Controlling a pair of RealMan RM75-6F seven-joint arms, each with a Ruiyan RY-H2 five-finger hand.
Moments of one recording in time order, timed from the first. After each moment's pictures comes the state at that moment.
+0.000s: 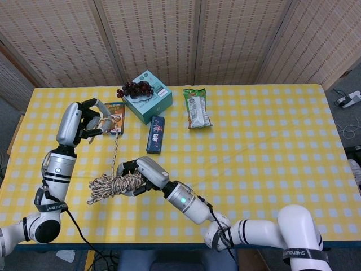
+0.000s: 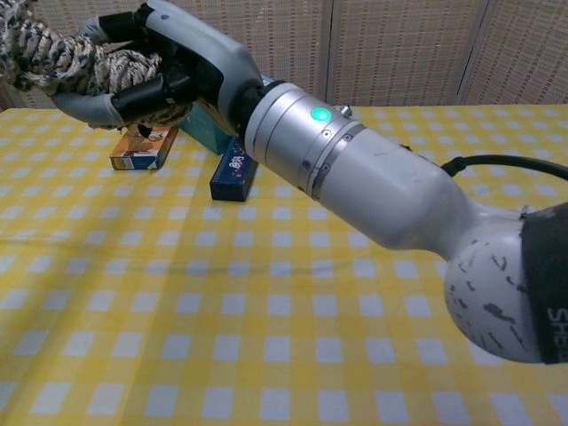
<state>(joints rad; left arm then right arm) -0.71 -1.17 -0.47 -1.85 0.96 1.19 -0.15 1.03 -1.91 0.33 -1.34 -1.46 1.06 0.61</state>
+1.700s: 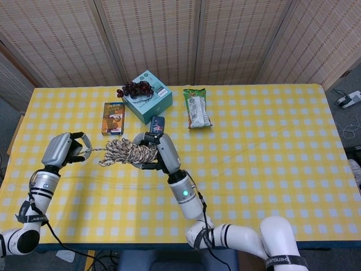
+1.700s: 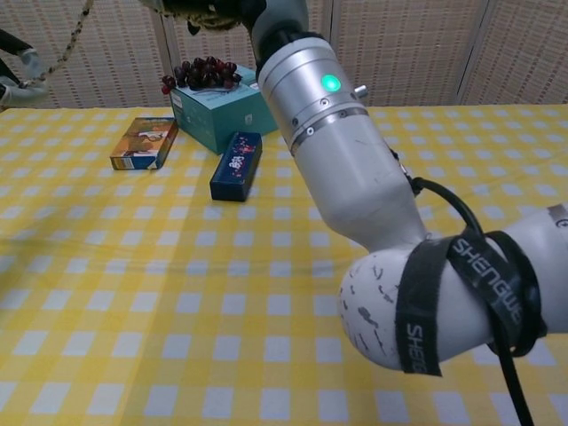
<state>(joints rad) -0.60 -1.13 -0.27 -1.71 0.97 1.02 -0.08 1.04 -2.13 0.51 -1.11 -1.44 1.38 0.56</state>
